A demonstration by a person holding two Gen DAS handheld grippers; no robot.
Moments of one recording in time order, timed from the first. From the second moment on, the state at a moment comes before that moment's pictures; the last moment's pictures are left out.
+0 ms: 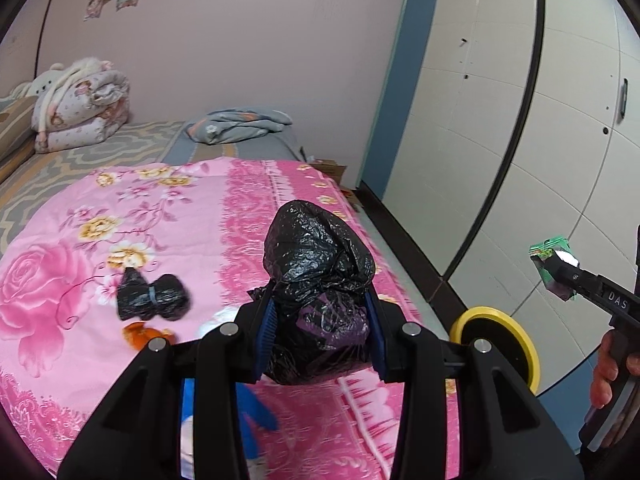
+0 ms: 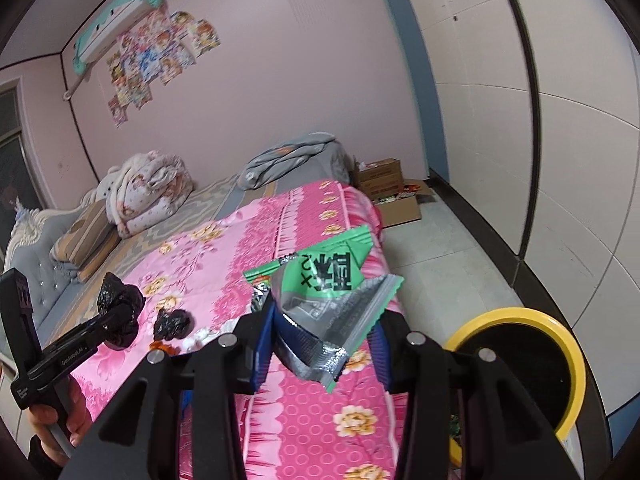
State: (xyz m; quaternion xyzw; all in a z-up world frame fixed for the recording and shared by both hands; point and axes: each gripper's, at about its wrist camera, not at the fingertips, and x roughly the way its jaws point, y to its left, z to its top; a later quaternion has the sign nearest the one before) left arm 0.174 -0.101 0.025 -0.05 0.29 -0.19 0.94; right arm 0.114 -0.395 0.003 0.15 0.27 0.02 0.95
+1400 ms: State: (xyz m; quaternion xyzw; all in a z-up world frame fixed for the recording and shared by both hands) left arm 0.196 -0.377 -0.044 0.05 0.35 -0.35 0.87; right arm 0.099 -0.579 -0.073 0.23 0.29 -0.15 0.92
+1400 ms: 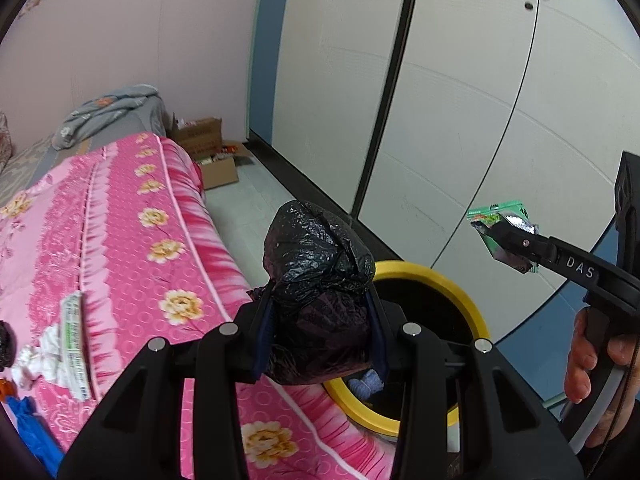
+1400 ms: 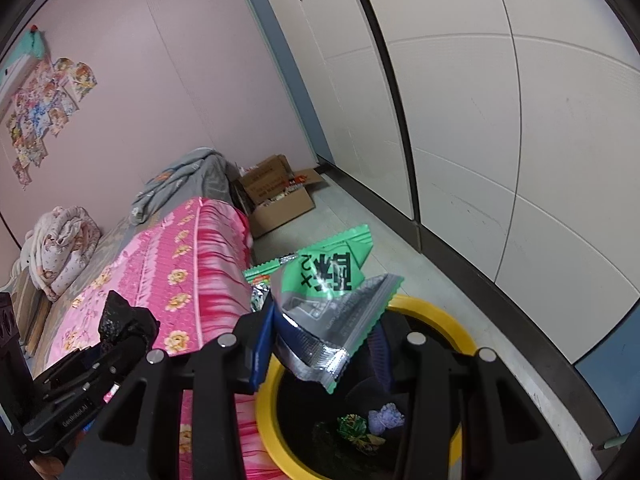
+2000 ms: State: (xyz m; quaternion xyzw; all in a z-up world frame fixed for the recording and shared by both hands) left arm 0.194 -0.426 -0.110 0.08 0.40 -0.37 0.84; right arm 0.108 -0.613 -0.140 0.27 0.34 -0.18 0.88
